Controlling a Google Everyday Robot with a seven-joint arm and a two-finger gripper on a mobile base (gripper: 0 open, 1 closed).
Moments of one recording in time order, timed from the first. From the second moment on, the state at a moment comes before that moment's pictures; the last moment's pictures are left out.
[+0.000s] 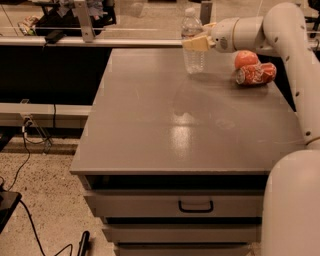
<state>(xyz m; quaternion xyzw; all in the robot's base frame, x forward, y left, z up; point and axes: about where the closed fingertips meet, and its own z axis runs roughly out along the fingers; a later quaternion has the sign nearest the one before) 0.822 -0.128 0.958 -0.41 0.68 0.20 0.58</state>
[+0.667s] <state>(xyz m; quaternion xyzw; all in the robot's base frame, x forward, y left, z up) 0.757 -0.135 0.972 -0.56 0.72 0.05 0.40</state>
